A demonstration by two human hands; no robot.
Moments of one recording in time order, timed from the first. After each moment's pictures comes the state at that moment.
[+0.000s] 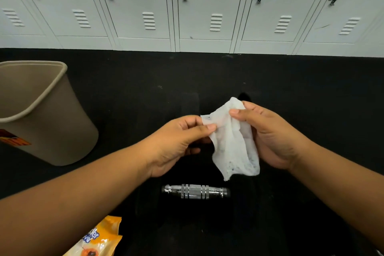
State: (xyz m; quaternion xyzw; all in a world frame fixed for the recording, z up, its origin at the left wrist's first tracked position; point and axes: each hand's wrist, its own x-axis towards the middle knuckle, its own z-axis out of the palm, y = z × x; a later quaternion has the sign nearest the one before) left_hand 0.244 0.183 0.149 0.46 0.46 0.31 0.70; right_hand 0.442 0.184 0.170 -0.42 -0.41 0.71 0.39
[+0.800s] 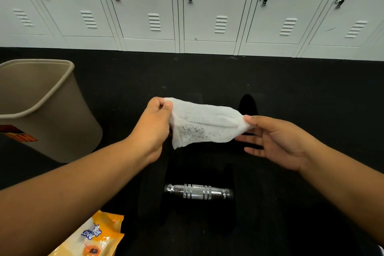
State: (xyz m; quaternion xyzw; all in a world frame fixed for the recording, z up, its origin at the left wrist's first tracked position) left_hand 0.218 0.209 0.140 0.37 0.59 0.48 0.53; right_hand 0.467 0.195 0.148 -0.58 -0.33 0.67 0.32
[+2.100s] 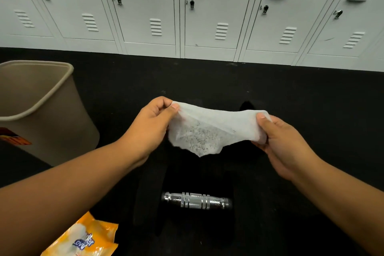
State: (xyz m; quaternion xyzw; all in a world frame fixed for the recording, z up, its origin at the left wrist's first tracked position) left_hand 0.207 0.206 0.152 0.53 0.53 0.45 0.48; right_hand 0.456 0.195 0.147 -0.59 -0.34 0.56 0.47
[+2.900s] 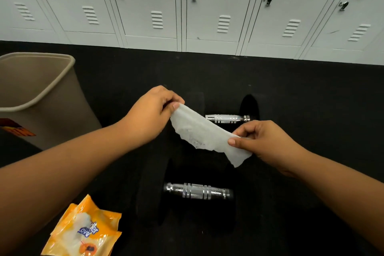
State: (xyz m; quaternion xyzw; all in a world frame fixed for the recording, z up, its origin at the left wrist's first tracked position) left_hand 0.188 0.220 0.156 0.76 0.57 0.25 0.18; right_hand 0.449 0.187 0.144 -0.60 -0.63 0.44 0.22
